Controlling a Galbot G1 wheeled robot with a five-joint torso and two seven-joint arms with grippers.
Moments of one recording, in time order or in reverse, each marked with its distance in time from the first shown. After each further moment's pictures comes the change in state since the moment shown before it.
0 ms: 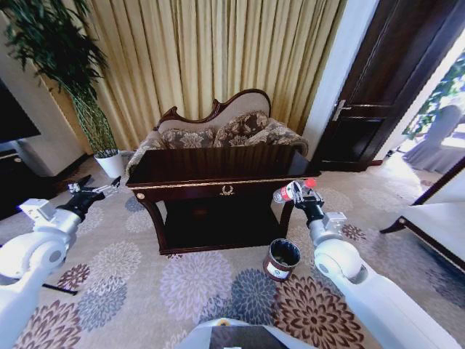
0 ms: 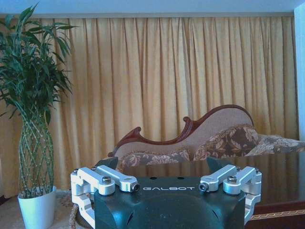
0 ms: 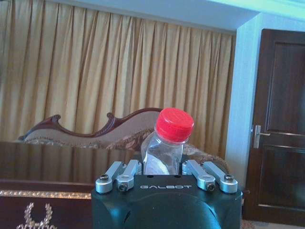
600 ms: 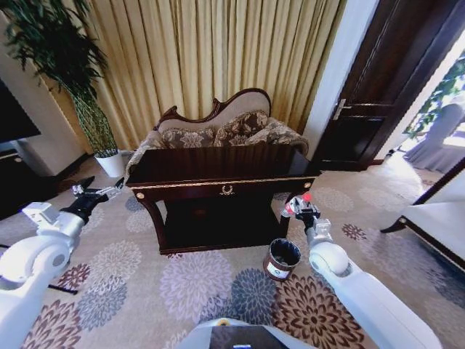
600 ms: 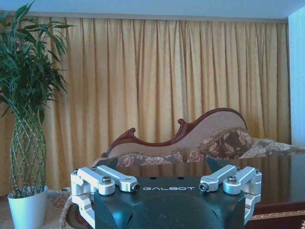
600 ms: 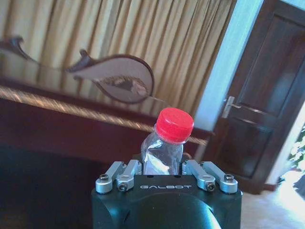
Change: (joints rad) left arm 0.027 -0.040 -0.005 -0.056 0.004 -0.005 -0.001; right arm 0.132 0.031 -0.087 -0.494 -0.170 0.060 -0.093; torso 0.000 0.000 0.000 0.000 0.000
